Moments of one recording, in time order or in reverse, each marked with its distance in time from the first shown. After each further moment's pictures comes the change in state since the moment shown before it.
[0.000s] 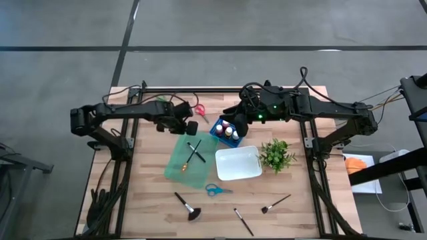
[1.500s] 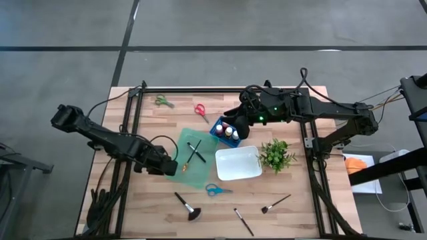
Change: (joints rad) left arm -0.682 -0.284 -0.316 0.035 0.074 -0.748; right arm 0.015 -0.005 -0.001 -0.027 0.000 -0.006
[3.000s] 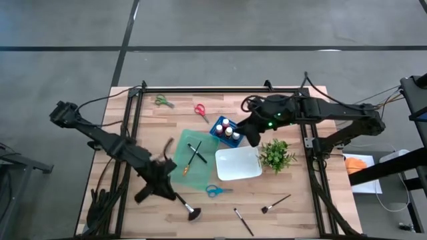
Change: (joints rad) left arm -0.132 -0.110 0.163 0.676 0.181 1.071; right arm 0.013 -0.089 -0.090 -0.203 -0.079 0.055
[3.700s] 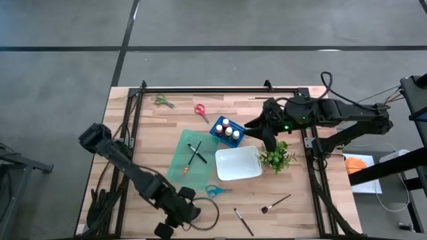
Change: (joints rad) left arm -0.169 0.658 0.565 -0.621 -0.114 0.438; right arm 0.113 -0.113 0.000 0.043 0.079 -0.059
